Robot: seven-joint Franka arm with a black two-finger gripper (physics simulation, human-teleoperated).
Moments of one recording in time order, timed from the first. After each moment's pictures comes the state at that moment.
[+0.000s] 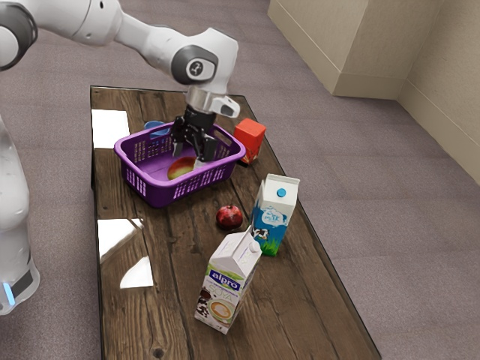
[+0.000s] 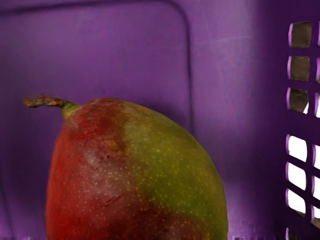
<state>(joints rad) 0.23 -0.22 0.07 -2.24 -0.14 1.79 -0.05</state>
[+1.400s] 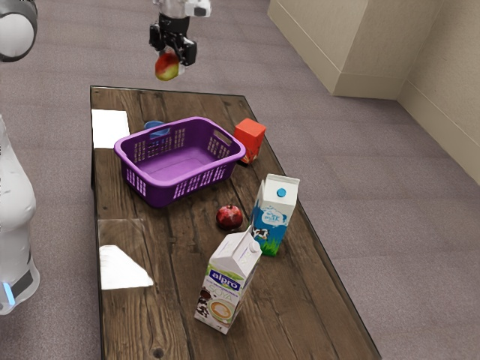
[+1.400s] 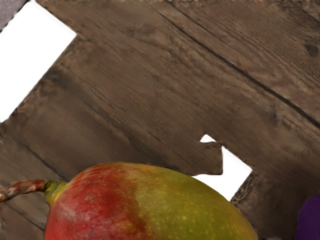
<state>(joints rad) 0.37 -0.20 0.30 -1.90 0.06 1.80 -0.01</state>
